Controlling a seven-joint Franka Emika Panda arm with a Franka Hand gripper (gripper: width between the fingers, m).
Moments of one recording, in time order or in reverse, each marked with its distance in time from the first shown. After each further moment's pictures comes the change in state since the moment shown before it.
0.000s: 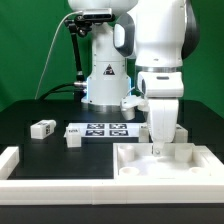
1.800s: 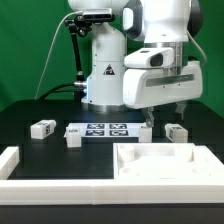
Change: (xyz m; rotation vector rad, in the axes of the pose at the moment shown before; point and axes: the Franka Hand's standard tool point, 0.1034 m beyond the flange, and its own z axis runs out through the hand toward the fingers) arm 0.031 -0.050 -0.039 -0.025 0.054 0.974
